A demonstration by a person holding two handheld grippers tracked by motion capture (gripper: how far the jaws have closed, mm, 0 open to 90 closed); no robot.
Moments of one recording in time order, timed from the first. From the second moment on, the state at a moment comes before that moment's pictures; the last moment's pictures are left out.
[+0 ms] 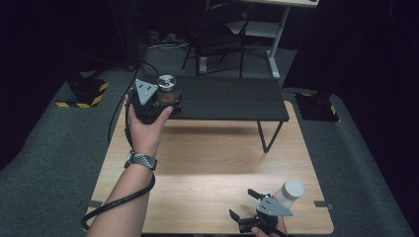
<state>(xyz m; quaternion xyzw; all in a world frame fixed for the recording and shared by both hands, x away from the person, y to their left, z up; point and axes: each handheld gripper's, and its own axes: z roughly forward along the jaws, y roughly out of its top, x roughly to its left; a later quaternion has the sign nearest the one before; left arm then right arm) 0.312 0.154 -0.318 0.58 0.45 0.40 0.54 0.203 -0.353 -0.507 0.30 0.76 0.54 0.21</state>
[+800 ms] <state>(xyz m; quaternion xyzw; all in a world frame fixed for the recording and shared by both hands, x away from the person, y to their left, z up) 0.265 0.169 -0.378 0.58 0.44 0.38 0.57 0.202 -0.352 -0.507 0.30 0.76 0.54 0.21</state>
